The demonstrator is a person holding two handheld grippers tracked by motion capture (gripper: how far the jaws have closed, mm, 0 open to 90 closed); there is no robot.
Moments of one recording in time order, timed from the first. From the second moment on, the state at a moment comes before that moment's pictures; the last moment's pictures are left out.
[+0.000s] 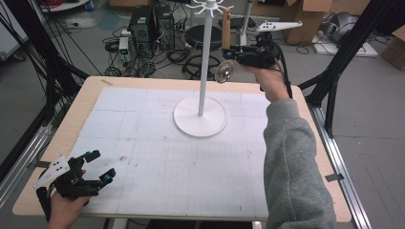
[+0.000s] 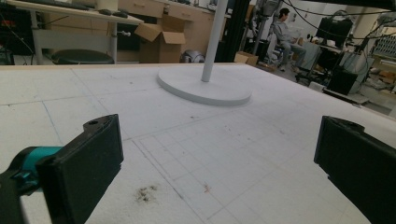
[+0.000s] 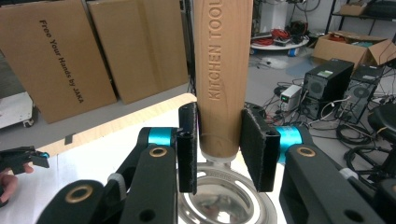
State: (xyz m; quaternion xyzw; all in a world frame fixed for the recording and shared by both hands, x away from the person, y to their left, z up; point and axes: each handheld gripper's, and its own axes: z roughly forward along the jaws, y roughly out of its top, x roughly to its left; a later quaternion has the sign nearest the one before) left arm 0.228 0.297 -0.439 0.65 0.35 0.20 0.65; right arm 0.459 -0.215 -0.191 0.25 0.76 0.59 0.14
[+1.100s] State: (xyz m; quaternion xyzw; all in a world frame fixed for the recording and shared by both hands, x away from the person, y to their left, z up) left arm 0.226 0.297 -0.439 0.65 0.35 0.20 0.65; right arm 0.461 -0.205 -0.198 0.26 0.75 0.58 0.16
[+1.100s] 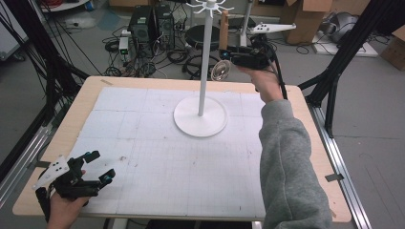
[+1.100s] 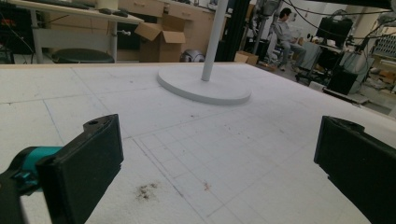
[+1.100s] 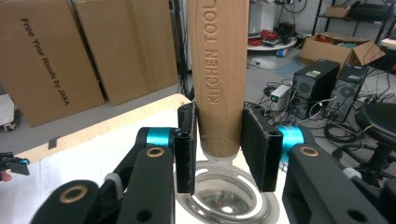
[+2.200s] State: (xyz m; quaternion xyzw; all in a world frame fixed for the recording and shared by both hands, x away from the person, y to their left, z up) left arm 0.227 0.286 -0.434 0.65 0.34 0.21 0.64; right arm 0.400 -0.224 -0.236 0.23 0.75 0.58 0.19
